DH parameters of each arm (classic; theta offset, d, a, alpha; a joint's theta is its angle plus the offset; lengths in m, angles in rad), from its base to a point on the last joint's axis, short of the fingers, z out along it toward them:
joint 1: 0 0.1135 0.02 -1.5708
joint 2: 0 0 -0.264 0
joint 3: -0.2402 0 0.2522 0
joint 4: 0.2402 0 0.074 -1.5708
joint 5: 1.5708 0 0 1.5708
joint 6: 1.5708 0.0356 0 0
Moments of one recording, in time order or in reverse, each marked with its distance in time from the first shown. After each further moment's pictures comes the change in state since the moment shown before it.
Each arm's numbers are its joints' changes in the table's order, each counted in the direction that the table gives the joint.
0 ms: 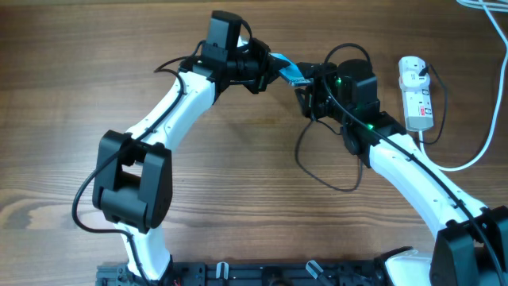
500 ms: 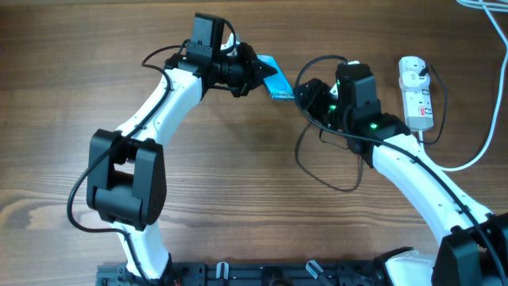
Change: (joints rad) left arm 0.070 0.000 0.005 0.130 0.097 0.385; right arm -0.006 -0.022 -0.020 0.267 -0.002 -0.879
